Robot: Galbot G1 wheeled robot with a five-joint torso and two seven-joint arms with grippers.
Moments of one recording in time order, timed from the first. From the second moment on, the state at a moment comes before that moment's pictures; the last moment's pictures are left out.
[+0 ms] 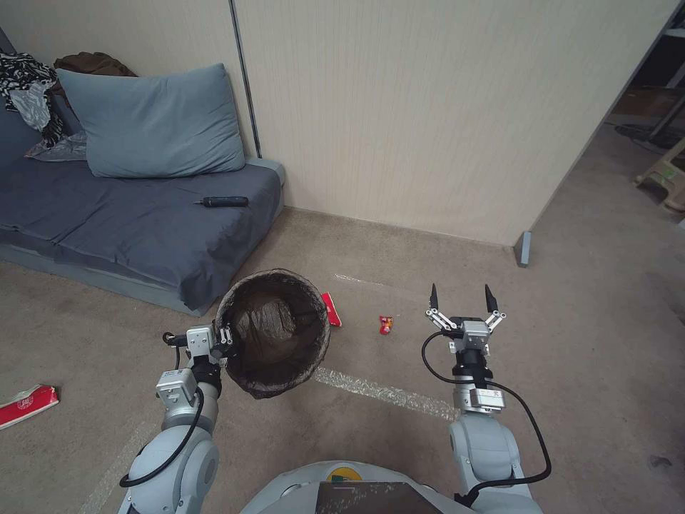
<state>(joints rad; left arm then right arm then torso) 1.71 -1.42 -0.56 -2.31 -0.23 0.30 -0.23 -1.54 1.61 0.64 1.96 -0.17 0.46 0.06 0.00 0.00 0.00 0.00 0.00</state>
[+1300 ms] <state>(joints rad) 1.71 -1.42 -0.56 -2.30 -0.23 0.30 -0.24 -1.54 1.61 0.64 1.94 -0.18 0.47 0.05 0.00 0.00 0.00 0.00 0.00</state>
